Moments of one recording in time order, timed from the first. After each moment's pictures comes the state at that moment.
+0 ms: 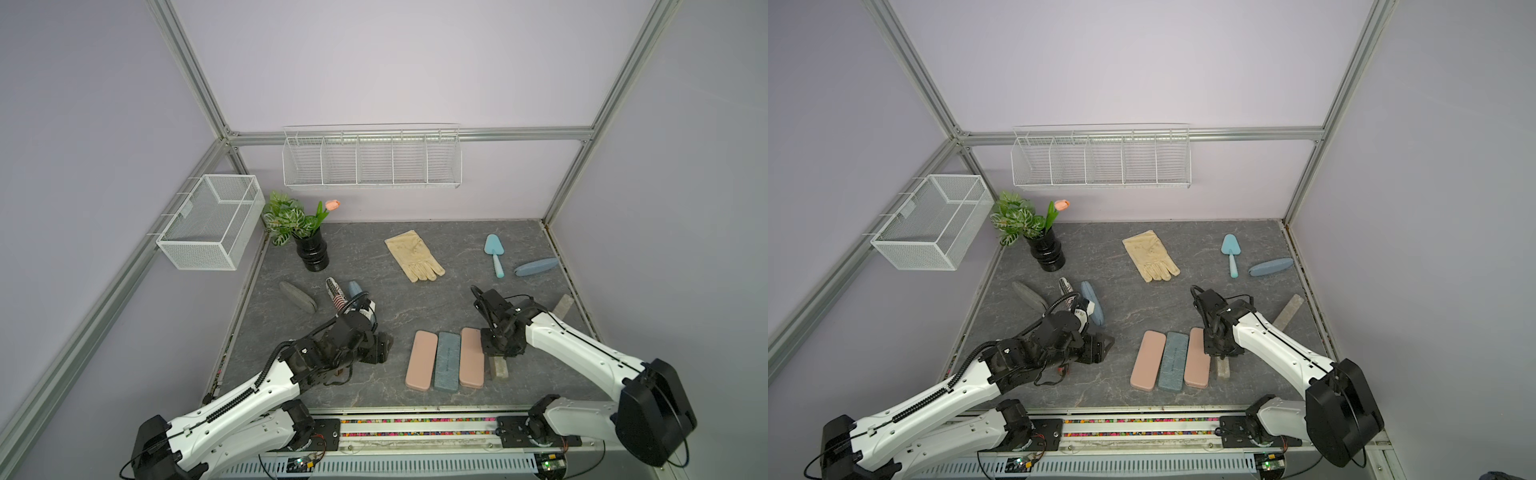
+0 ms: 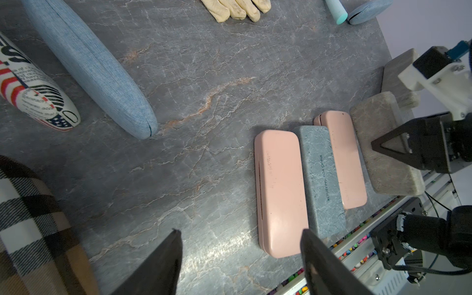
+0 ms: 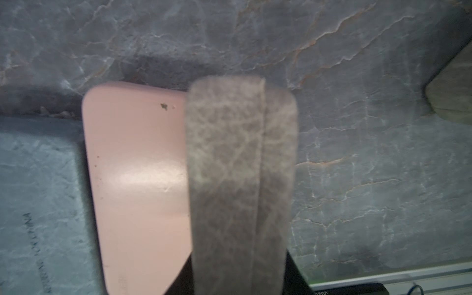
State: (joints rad) left arm -0.92 0.90 0.68 -0.57 -0.06 -0.65; right arm 0.57 1.29 0.80 -1.00 0.15 0.59
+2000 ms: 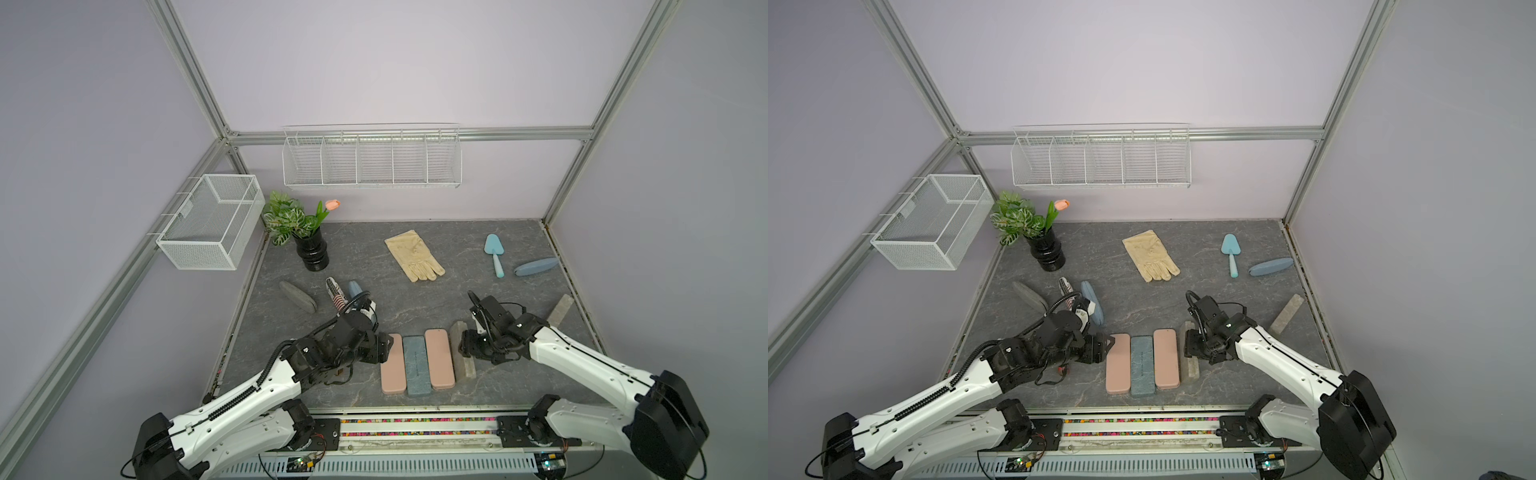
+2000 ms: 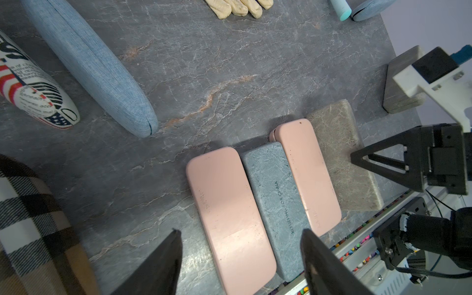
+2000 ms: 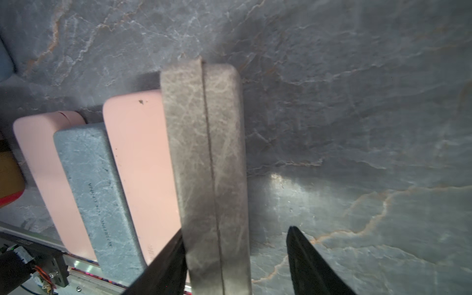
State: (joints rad) left arm -0.92 0.91 0.68 -0.57 -0.06 -0.65; right arm 0.65 1.17 0.71 -0.79 -0.08 0.74
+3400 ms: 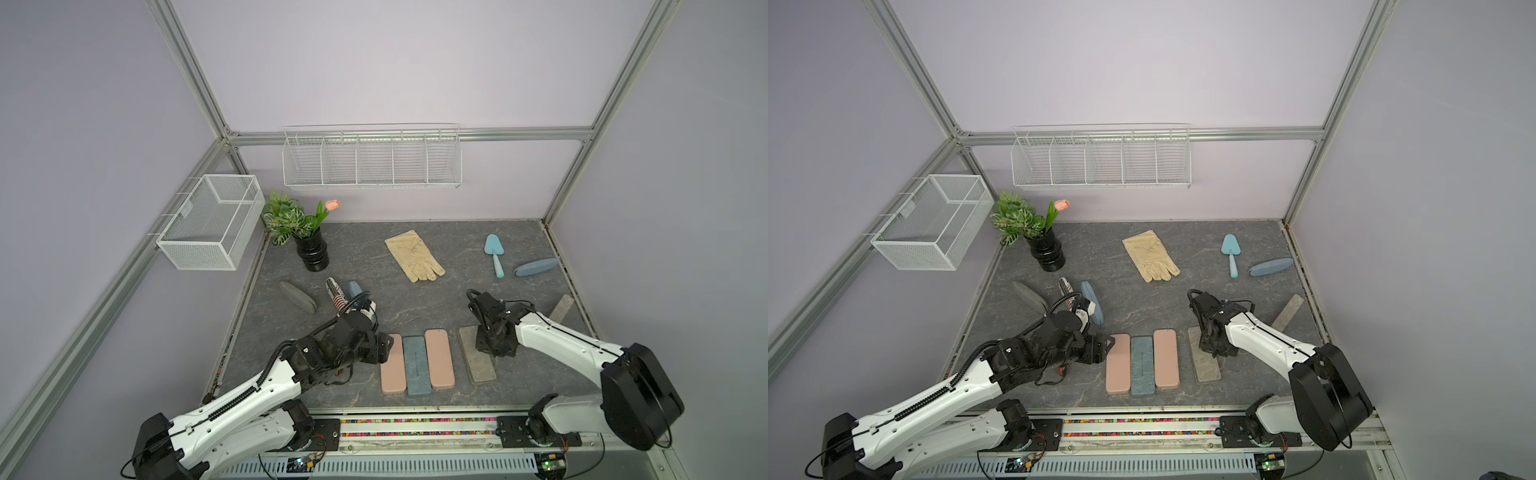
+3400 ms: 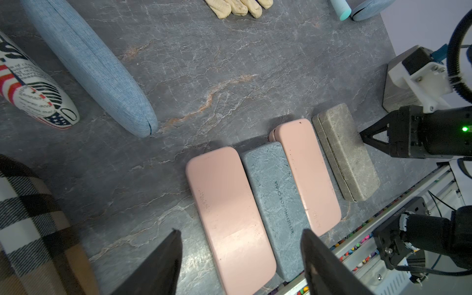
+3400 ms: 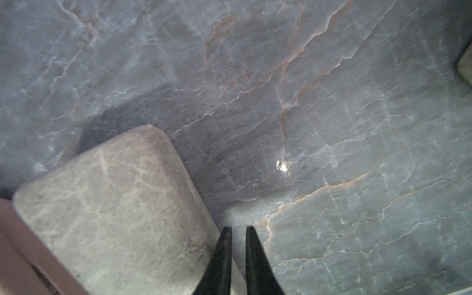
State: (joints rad) left arm -0.92 0.91 0.68 -0.57 -0.06 -0.65; right arm 0.57 1.36 0.75 -0.85 0.20 0.81
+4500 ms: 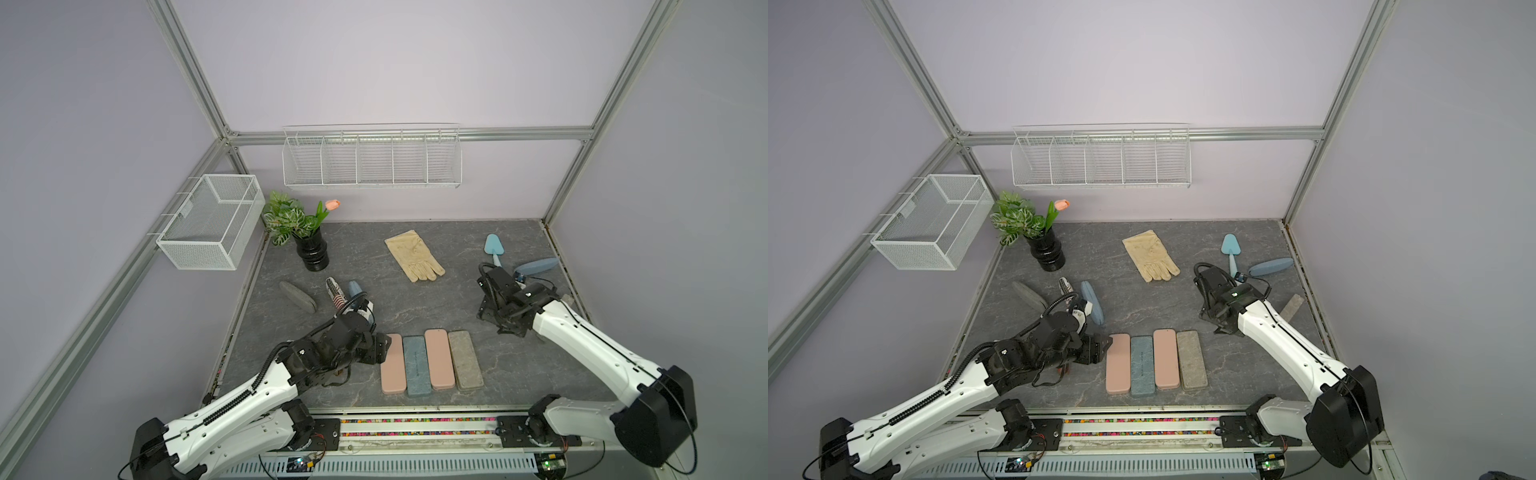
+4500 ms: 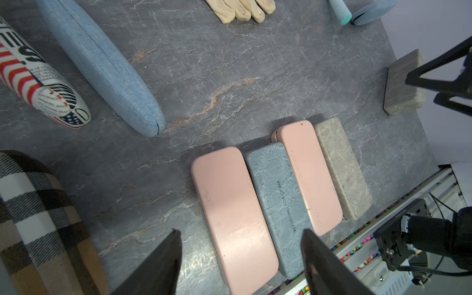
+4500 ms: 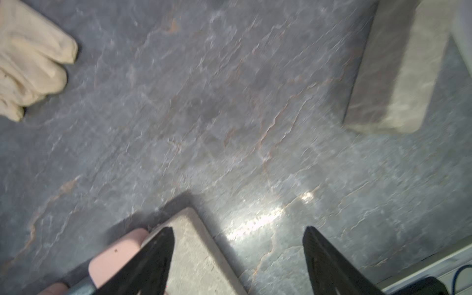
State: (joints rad) left arm -0.92 0.87 0.68 -0.59 -0.08 -0.65; right arm 0.47 1.29 1.06 -1.05 0.37 0.94
